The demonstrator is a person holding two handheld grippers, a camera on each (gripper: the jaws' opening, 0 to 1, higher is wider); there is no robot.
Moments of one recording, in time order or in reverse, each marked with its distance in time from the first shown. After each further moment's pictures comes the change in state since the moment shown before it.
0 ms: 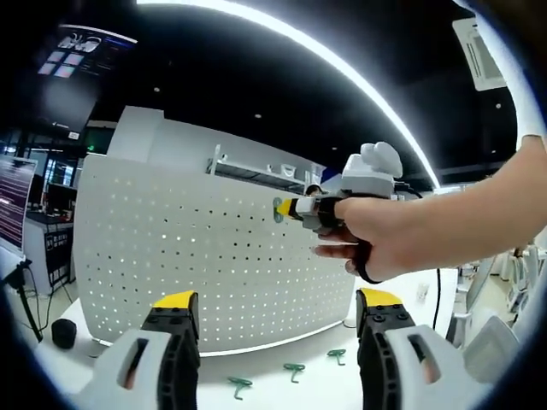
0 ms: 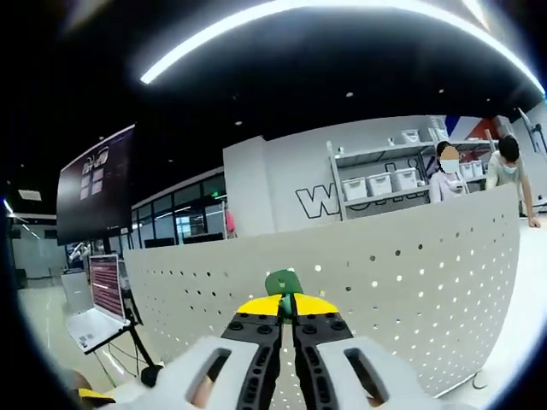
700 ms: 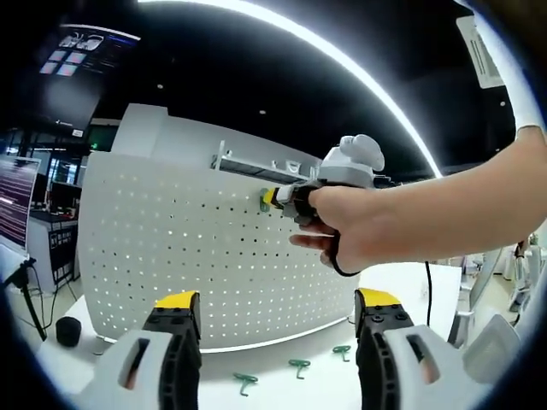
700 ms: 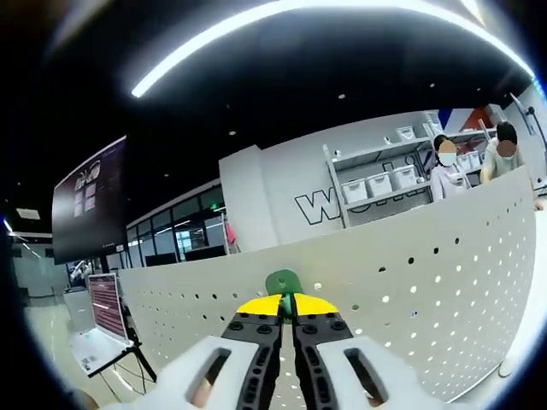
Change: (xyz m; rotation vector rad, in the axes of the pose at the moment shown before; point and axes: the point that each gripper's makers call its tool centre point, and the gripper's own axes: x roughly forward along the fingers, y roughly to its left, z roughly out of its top) left arm 0.000 0.008 -0.004 0.000 0.022 0.023; right arm 0.032 0.015 0.000 0.064 -0.035 -0.007
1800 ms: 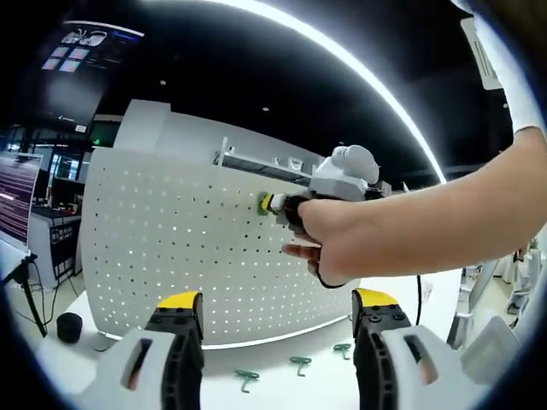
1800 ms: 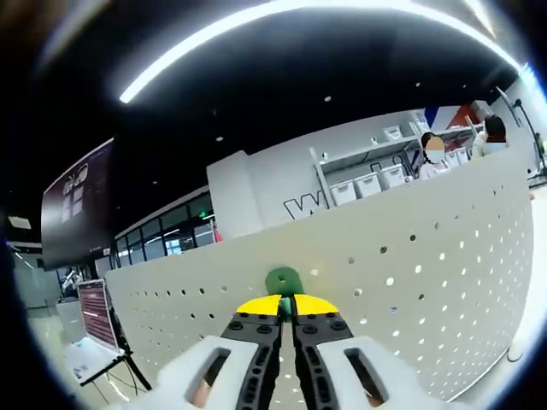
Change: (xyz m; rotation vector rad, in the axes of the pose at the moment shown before) left arm -0.002 0.006 -0.002 -0.032 0.015 0.005; right arm 0.009 -0.004 -0.017 0.026 -0.069 -0.072
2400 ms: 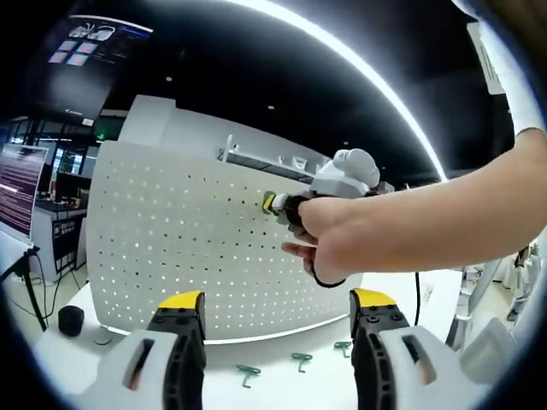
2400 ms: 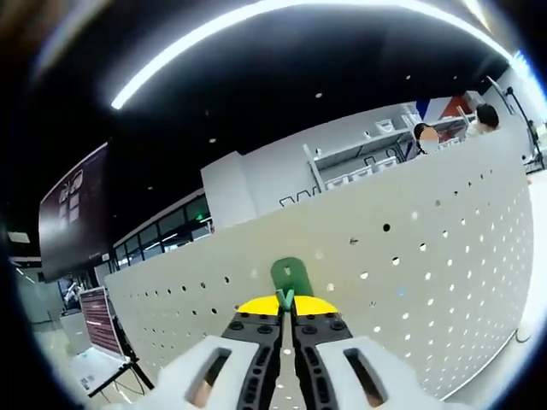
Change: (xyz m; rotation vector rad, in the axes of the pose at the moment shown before) left arm -0.007 0.006 -0.003 -0.007 0.006 0.018; right arm 0.000 0.003 -0.009 0.048 0.046 -0.003
